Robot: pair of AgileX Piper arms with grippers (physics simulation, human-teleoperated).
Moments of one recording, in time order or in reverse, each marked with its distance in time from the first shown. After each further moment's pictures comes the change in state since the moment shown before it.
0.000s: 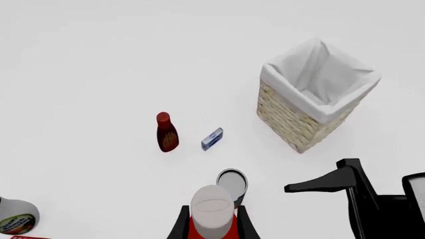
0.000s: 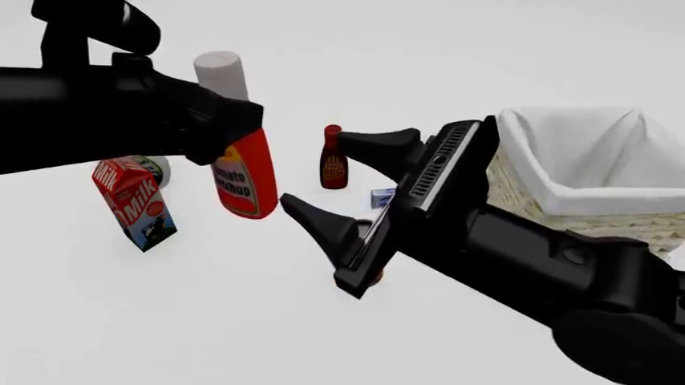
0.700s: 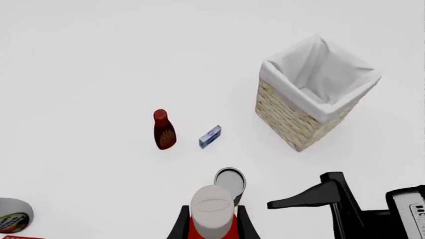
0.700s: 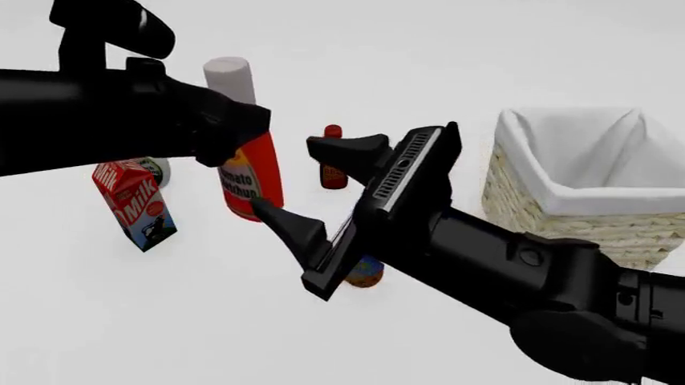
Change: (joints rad) left arm -0.006 0.022 -0.002 -0.003 -0.014; right arm 0.035 0.088 -0.027 -0.083 0.043
